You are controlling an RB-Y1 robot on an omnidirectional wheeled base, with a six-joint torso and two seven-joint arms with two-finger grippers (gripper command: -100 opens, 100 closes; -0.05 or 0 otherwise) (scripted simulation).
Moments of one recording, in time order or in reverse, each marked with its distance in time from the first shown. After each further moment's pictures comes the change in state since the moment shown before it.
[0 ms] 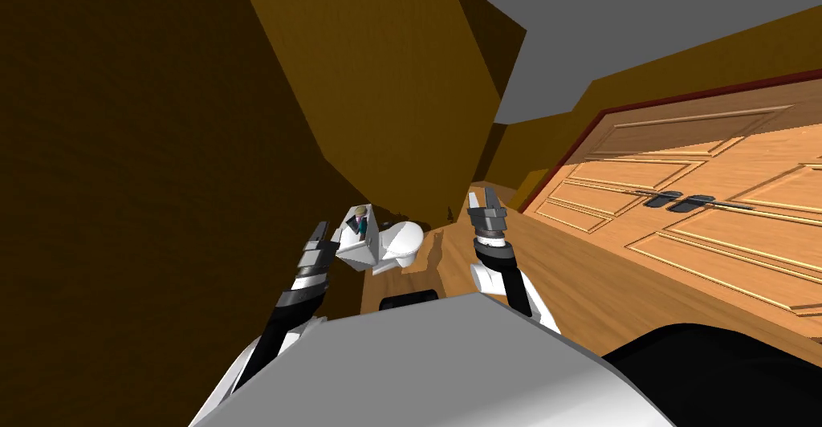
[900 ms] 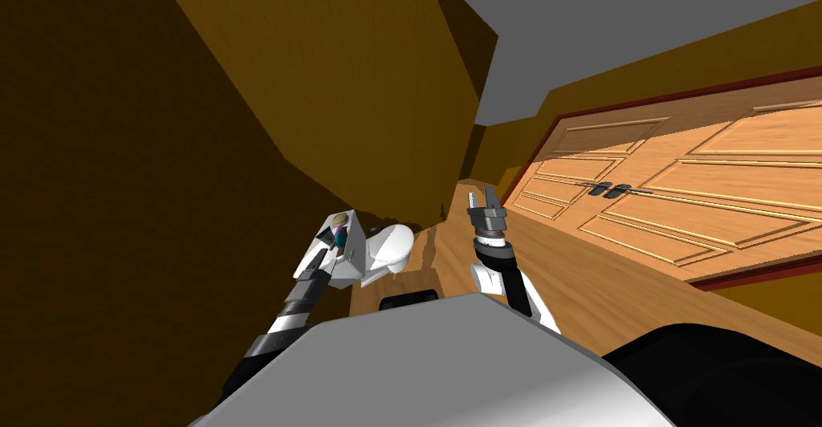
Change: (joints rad) left arm 0.242 0.142 0.015 0.076 0.028 0.020 0.074; right arm 0.000 0.000 0.000 0.000 0.000 0.000 0.000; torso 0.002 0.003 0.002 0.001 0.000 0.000
